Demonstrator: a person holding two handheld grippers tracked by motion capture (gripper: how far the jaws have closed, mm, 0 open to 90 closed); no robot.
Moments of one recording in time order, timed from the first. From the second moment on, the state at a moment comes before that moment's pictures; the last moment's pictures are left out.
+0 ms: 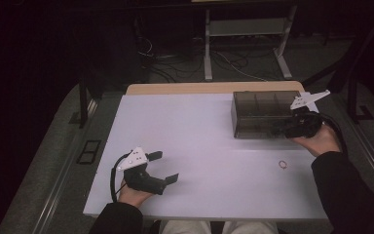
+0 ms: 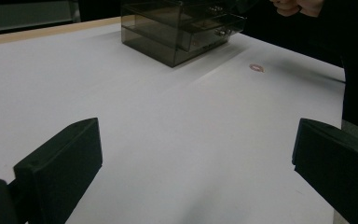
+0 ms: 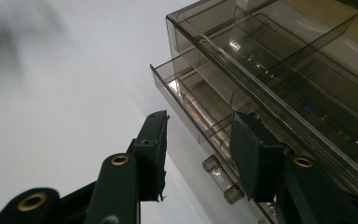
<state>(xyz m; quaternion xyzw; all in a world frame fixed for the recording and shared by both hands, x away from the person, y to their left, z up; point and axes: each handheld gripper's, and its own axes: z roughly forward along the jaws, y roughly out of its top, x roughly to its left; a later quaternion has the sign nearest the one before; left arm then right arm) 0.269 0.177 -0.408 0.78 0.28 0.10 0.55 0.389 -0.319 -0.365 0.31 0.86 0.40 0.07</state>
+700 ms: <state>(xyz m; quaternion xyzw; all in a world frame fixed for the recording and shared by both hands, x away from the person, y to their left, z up) 0.268 0.178 -0.407 0.78 0.28 0.10 0.55 0.394 -0.304 -0.383 0.31 0.87 0.37 0.10</state>
